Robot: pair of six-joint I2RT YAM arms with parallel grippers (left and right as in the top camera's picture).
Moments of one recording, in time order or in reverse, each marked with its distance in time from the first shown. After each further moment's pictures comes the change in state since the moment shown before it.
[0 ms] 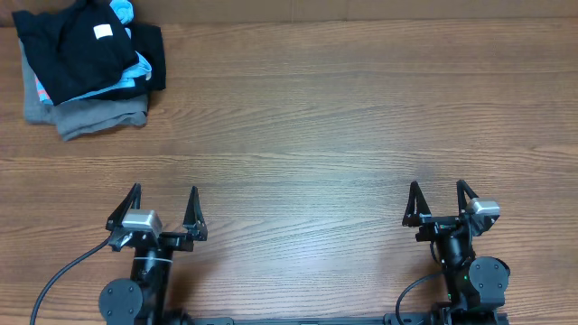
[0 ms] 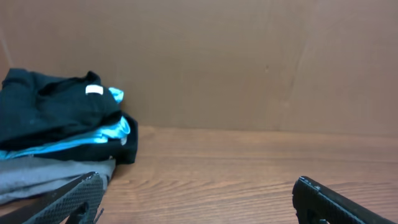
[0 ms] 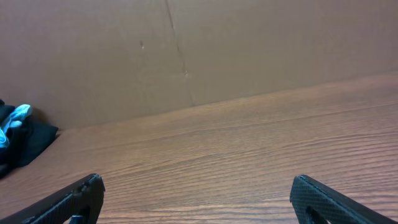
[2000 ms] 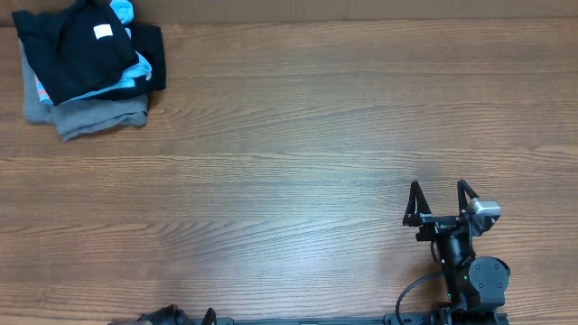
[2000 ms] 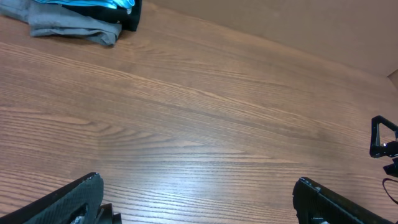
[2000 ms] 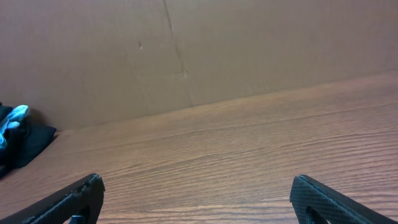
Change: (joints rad) left arm 0.314 0.225 1.189 -1.551 0.265 0.011; right arm 0.000 0.000 0.000 0.001 0.007 0.000
